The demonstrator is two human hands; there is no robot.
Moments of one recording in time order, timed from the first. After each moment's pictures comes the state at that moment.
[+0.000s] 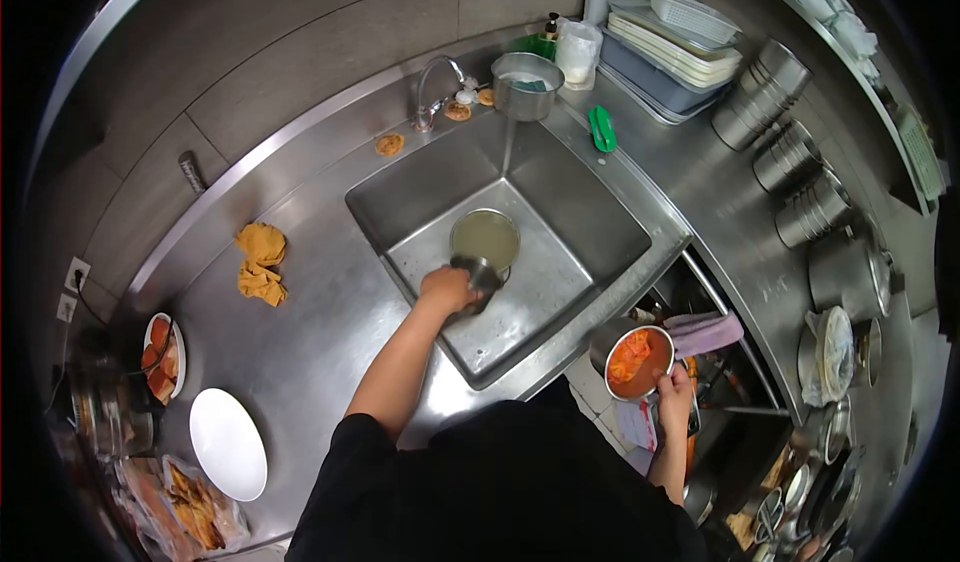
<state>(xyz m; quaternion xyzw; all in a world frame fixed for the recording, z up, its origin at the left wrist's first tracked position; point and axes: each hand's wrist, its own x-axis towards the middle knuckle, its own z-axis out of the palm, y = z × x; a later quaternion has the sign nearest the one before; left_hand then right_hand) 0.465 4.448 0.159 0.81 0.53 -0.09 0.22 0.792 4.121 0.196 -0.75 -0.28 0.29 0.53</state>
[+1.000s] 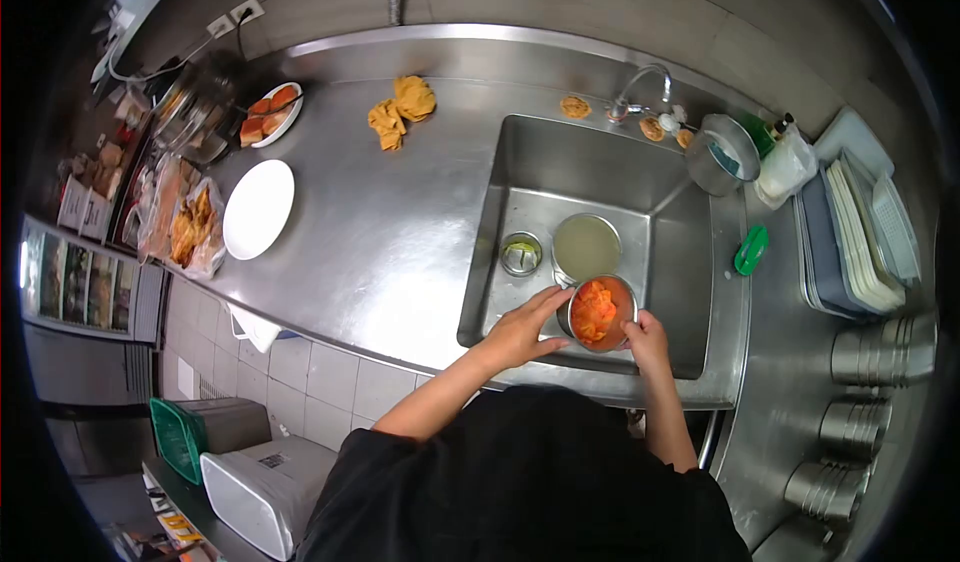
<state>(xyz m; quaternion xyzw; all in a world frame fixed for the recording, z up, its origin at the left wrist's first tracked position) 0.559 4.314 0.198 0.66 0.60 0.35 0.30 0.812 4.432 0.150 -0.57 -0.60 0.52 0.21</state>
